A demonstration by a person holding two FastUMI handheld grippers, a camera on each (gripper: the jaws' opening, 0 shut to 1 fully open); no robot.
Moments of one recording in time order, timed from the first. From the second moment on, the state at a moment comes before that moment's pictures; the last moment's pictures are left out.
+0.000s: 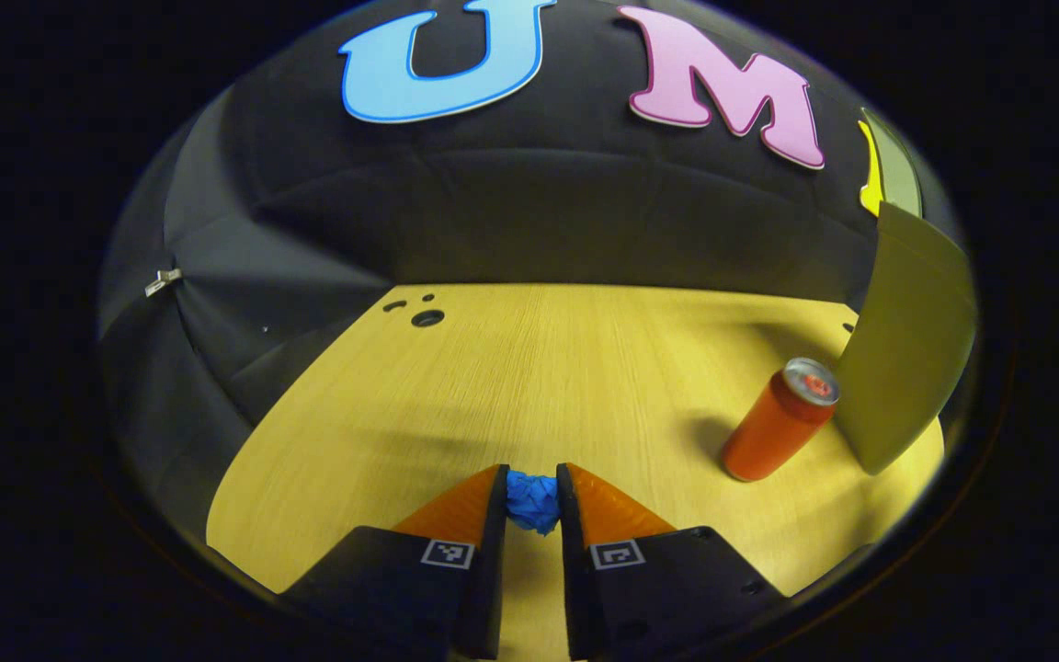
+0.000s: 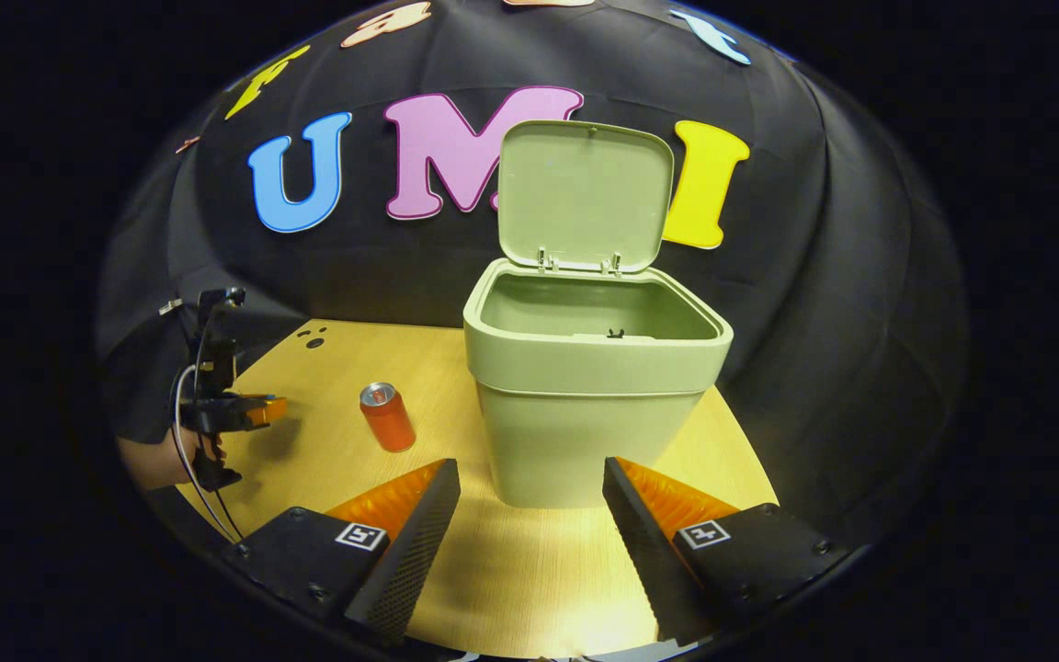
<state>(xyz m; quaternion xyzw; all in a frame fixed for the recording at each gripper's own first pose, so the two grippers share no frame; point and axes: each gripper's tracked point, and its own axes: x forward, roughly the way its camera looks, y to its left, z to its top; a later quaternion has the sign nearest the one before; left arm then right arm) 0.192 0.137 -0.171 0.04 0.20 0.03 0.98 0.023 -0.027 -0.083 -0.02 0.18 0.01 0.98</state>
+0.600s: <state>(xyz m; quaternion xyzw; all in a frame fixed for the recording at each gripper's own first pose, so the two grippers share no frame) 0.172 0.010 -0.017 0.04 0.09 -0.07 0.99 0.033 -0.066 -0.084 0.00 0.16 0.02 0.99</state>
